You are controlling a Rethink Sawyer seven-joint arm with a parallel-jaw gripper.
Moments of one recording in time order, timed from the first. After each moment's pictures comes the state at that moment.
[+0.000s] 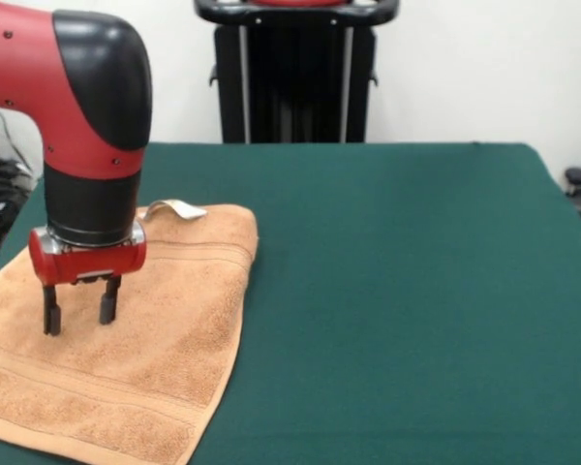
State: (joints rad) arm -0.57 -0.37 0.18 1.30 -0.61 0.48 1.17
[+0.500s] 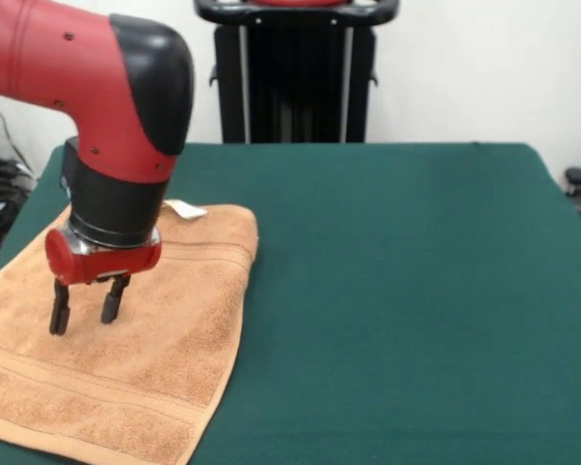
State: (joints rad) arm -0.43 -0.36 0.07 1.26 -0.72 0.46 1.17
